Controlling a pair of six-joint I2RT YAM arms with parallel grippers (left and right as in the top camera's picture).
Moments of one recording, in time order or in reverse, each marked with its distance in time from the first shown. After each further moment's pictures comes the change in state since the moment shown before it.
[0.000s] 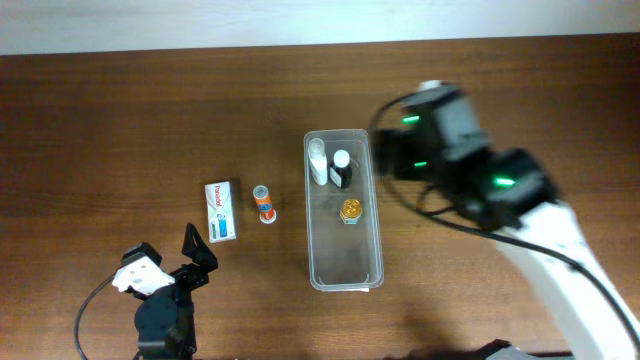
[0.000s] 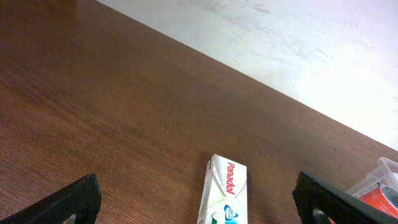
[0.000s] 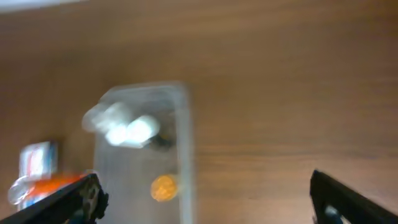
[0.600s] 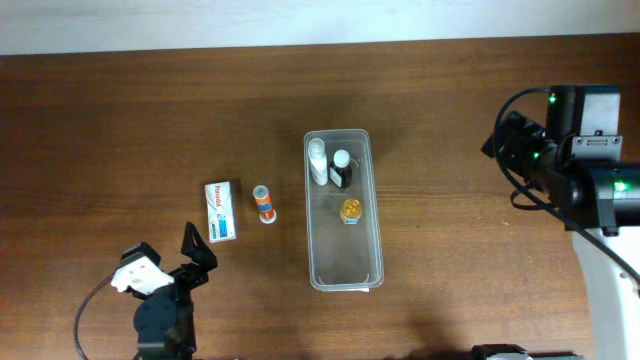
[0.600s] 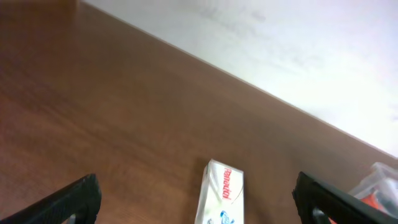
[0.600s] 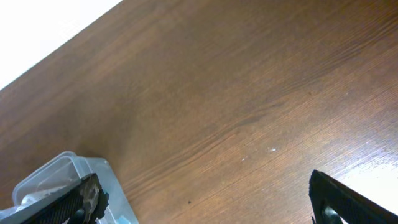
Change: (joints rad) left arm 0.000 0.000 0.000 0.036 0.000 0.000; right arm -0.414 -0.064 0.000 -0.113 -0.058 0.072
